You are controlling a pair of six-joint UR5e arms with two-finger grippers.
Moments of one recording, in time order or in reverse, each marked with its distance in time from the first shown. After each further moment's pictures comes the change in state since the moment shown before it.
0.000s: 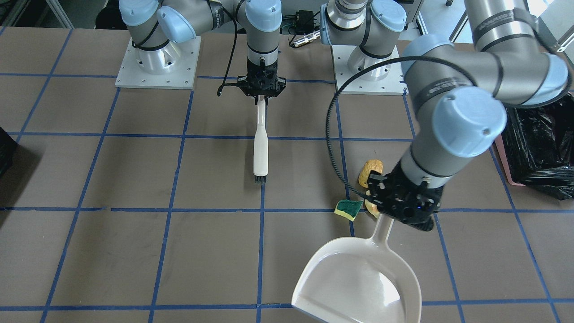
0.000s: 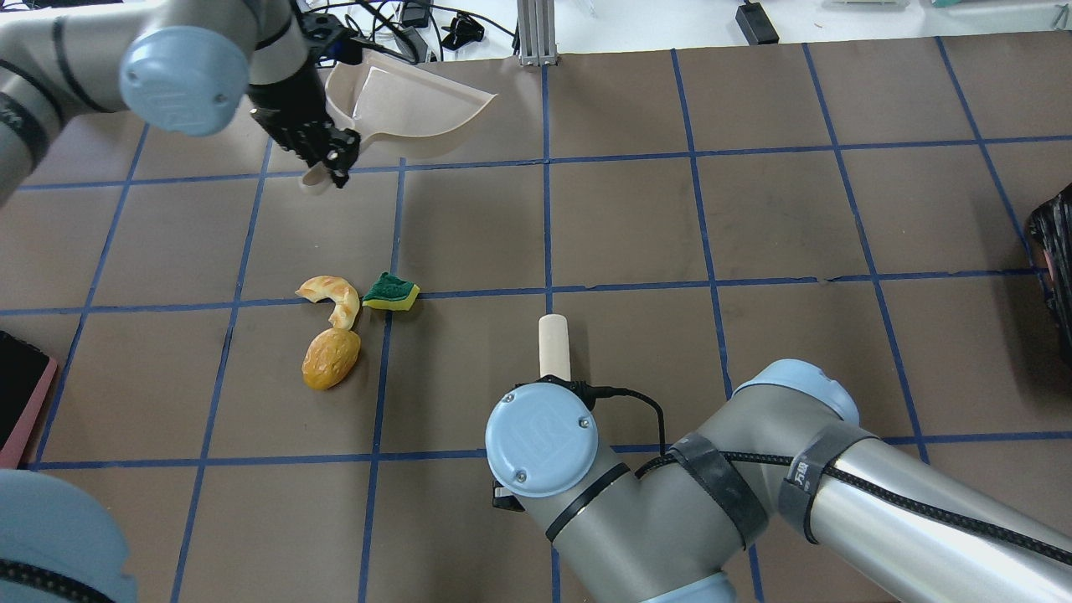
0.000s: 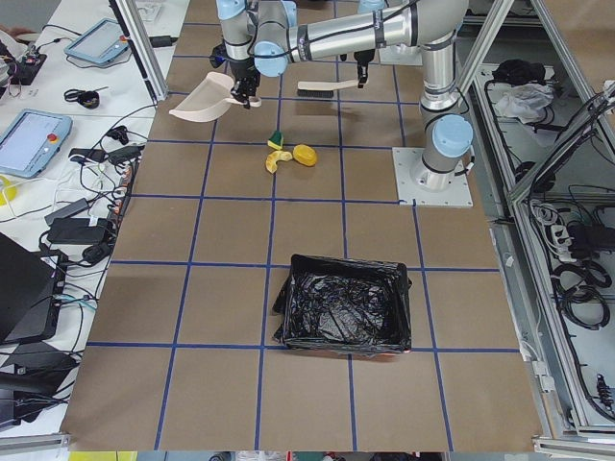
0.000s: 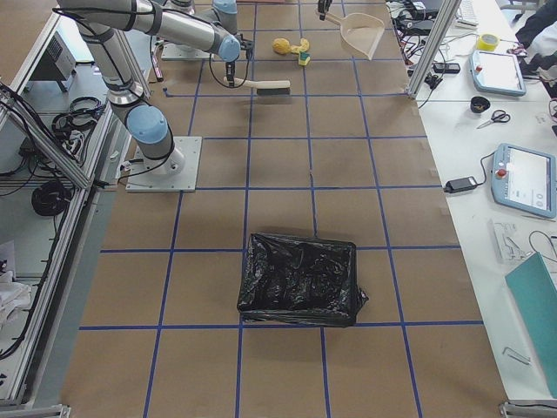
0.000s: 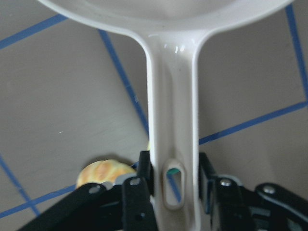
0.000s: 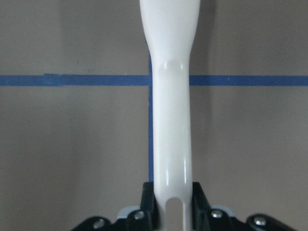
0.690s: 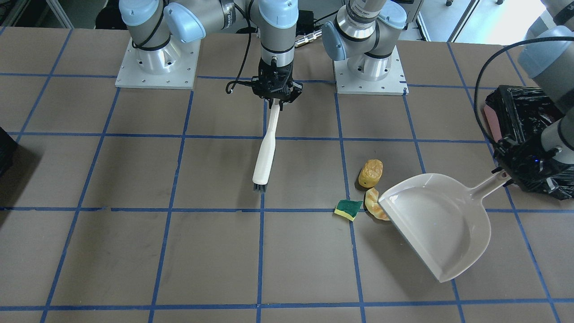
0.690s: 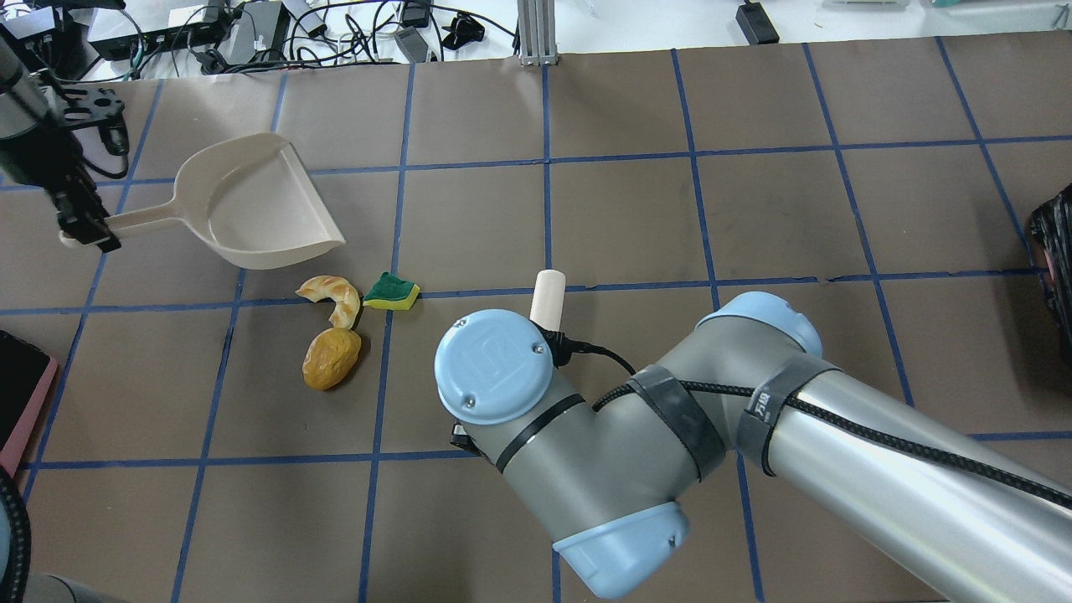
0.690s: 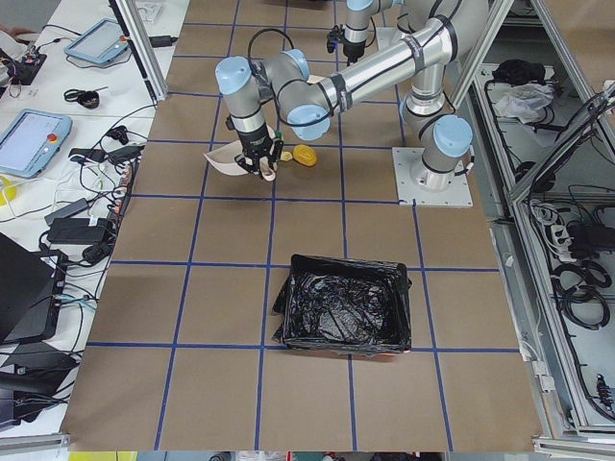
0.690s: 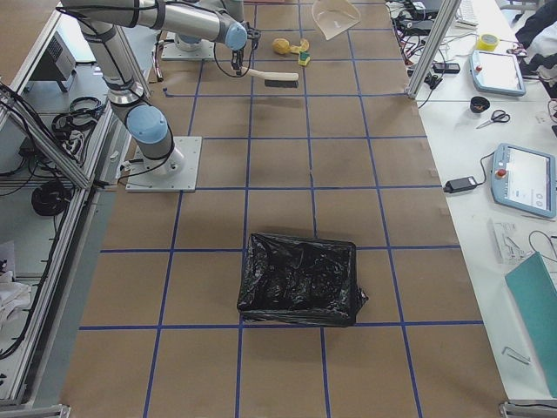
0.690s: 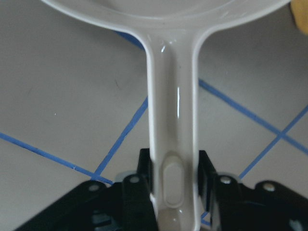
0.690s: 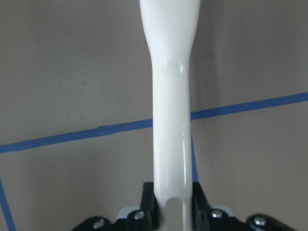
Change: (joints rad) left arm 0.409 0.057 -0.099 -0.025 0.128 0.990; right arm 0.001 0.085 -0.197 0.075 0.022 0.181
